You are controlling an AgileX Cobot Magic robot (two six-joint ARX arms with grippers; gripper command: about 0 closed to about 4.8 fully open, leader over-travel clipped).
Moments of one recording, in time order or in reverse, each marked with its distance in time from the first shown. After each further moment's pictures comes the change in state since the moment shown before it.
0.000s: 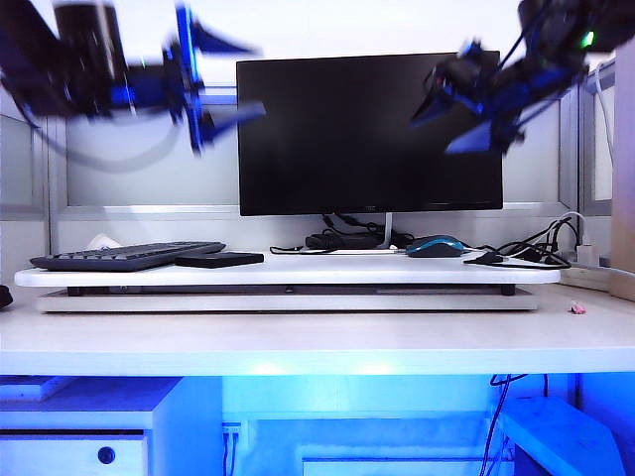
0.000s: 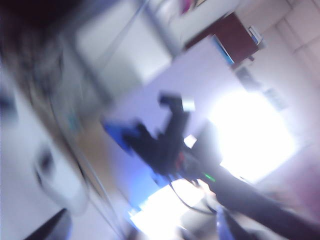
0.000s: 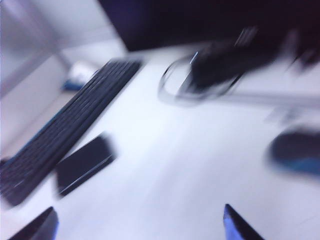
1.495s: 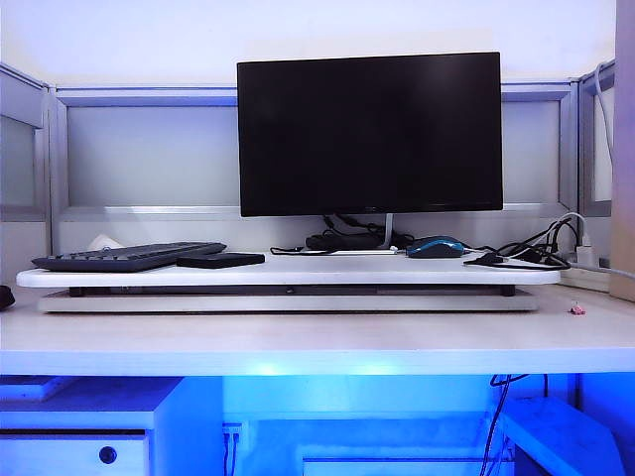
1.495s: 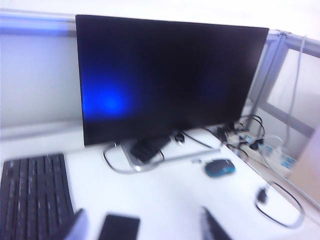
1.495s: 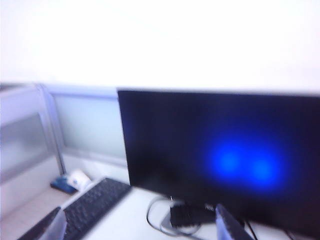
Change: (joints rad) left arm 0.178 -0.671 -0.001 -1.115 -0.513 1.089; right arm -0.002 -0.558 0.000 -0.113 0.168 -0.138
